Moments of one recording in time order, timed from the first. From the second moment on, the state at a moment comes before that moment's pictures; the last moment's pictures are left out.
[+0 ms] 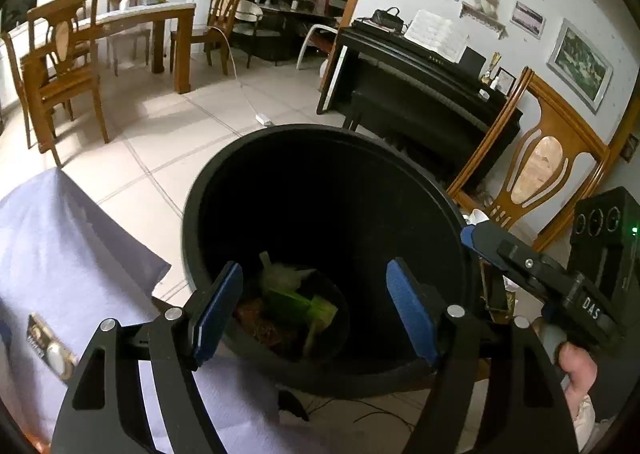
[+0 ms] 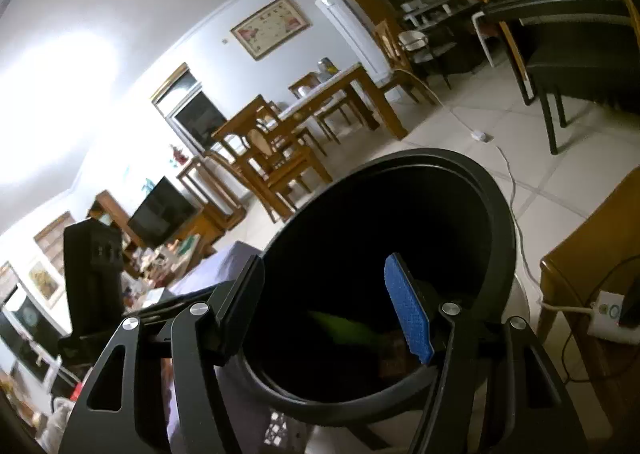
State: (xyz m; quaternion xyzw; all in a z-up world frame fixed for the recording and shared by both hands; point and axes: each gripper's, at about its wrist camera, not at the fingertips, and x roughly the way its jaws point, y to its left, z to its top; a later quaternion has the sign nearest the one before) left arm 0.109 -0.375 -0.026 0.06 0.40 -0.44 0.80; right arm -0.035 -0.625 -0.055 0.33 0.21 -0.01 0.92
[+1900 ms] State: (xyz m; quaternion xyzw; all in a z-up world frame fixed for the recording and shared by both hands) left arm 0.145 -0.029 -0.019 0.02 0.35 -0.17 0.92; right arm 0.177 -0.231 -0.019 -0.07 0.39 0.28 0.88
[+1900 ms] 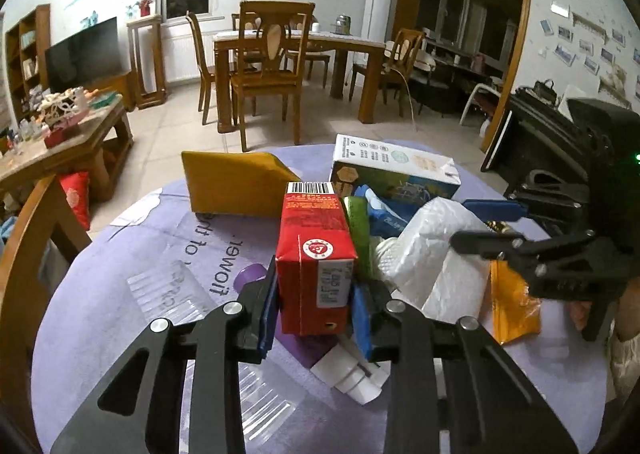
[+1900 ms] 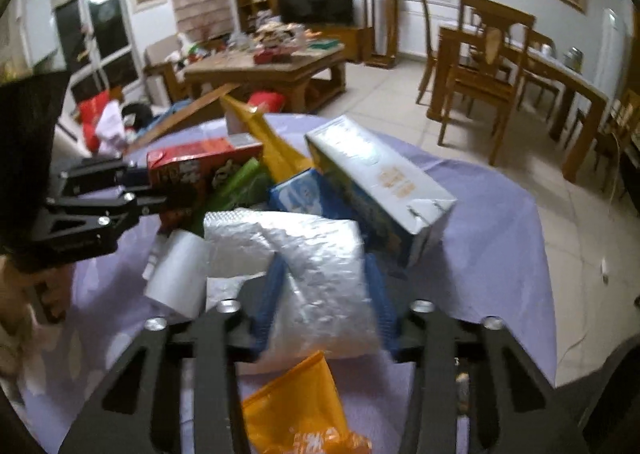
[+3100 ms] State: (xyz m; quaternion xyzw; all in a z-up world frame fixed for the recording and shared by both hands) left arm 0.073 -0.082 0.039 -0.03 0.28 -0.26 0.93; right arm 0.023 -0.351 0.070 0.07 0.23 0.20 0.95
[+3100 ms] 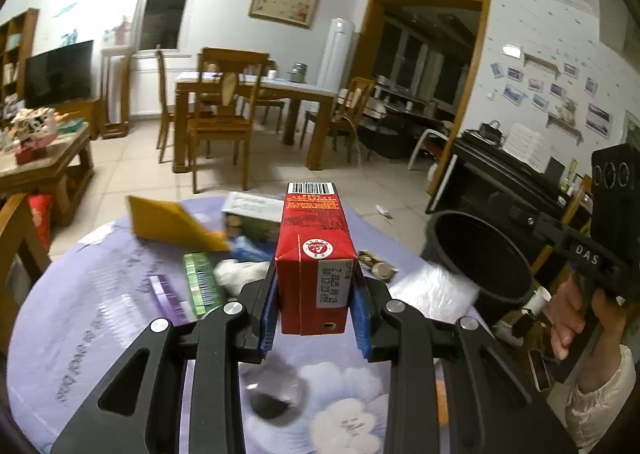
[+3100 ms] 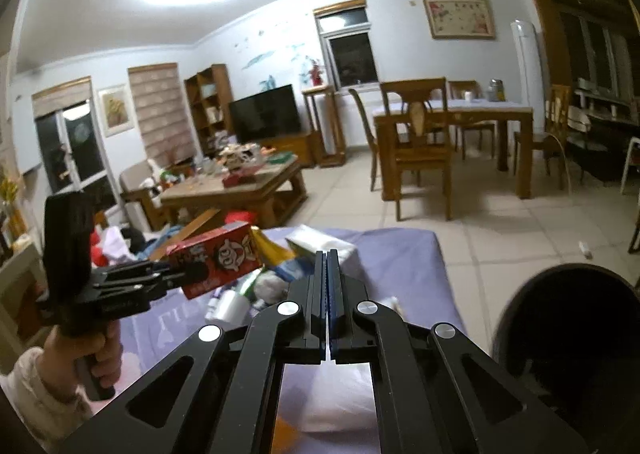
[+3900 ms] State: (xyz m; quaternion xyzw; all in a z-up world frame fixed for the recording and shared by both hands) left arm 0.054 -0.138 0.019 0.01 0.30 -0.29 0.91; right arm 0.045 -0.354 -0.023 0.03 0.38 0.20 0.90
